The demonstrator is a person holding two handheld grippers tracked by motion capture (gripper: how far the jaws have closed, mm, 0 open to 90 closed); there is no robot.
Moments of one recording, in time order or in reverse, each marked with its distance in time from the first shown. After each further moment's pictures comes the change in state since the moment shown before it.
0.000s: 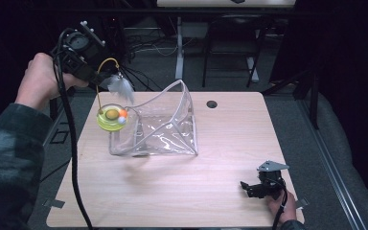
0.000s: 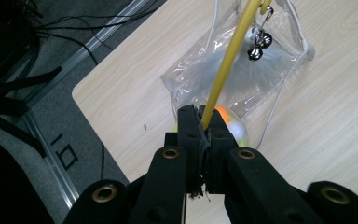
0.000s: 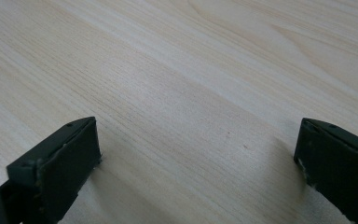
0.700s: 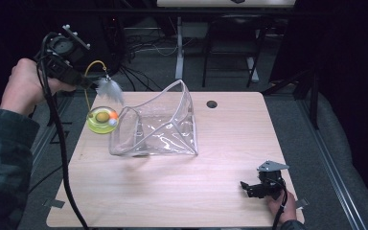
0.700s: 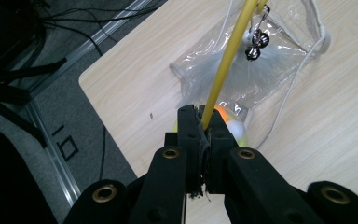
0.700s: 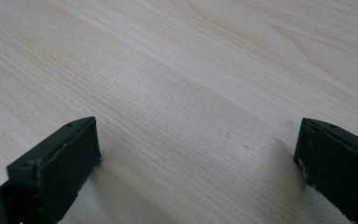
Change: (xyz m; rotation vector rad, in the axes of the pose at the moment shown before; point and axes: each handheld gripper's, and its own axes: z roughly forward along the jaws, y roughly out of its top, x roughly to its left) left arm 0.011 -0.025 -0.005 -0.009 0.018 -0.046; right arm -0.001 0.000 0.000 0.007 0.001 -0.006
